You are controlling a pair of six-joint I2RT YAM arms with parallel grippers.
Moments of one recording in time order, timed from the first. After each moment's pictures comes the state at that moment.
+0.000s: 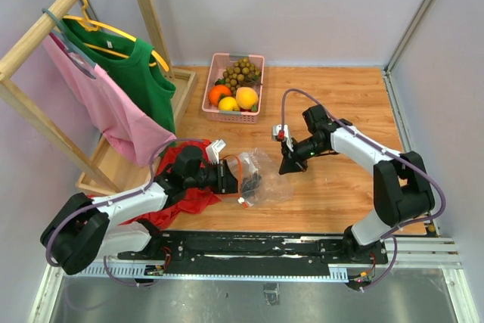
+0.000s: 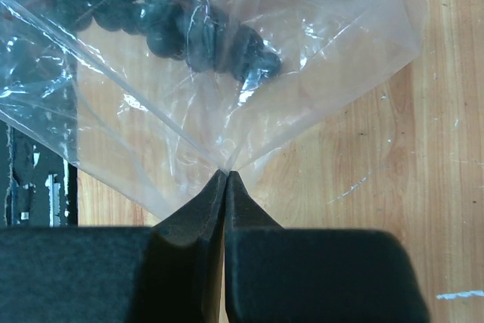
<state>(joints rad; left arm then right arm) -0.67 1.17 0.38 0.31 0.55 -0.82 0.37 1.58 1.00 -0.73 -0.92 -0.91</state>
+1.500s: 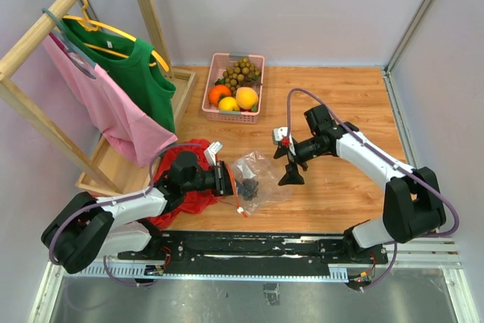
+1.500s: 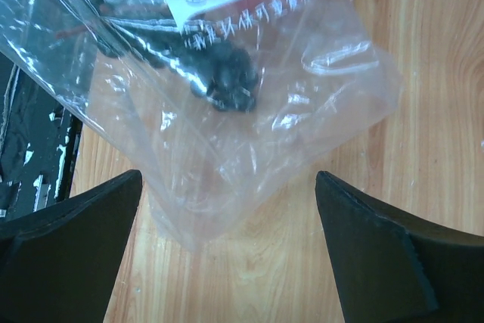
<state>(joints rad) -0.66 1.16 0.28 0.55 0.61 -0.98 0.40 1.43 0.95 -0.70 -0.97 -1.03</state>
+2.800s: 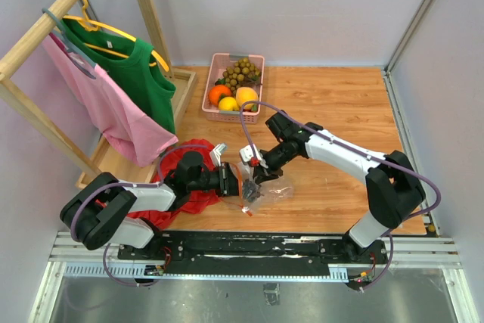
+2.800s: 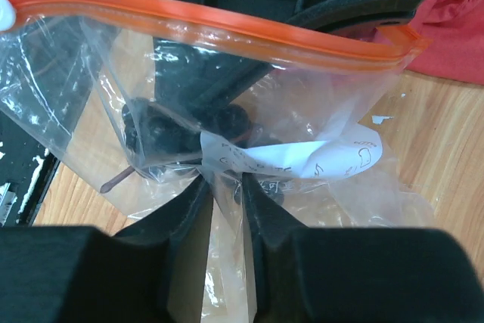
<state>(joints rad) -0.66 1.37 0.28 0.74 0.66 -1.01 0.69 1.59 1.11 -0.71 -0.86 -1.15</state>
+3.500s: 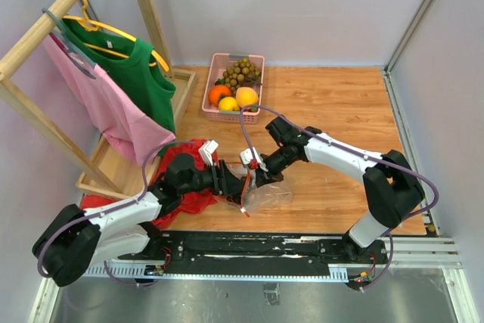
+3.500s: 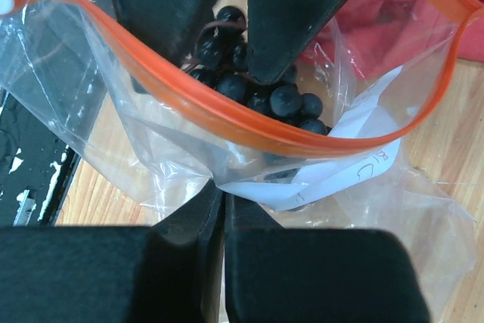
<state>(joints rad) -0.67 1.09 0.28 0.48 0.49 -0.88 0.70 1.60 1.06 -0.67 -0.85 -1.07</state>
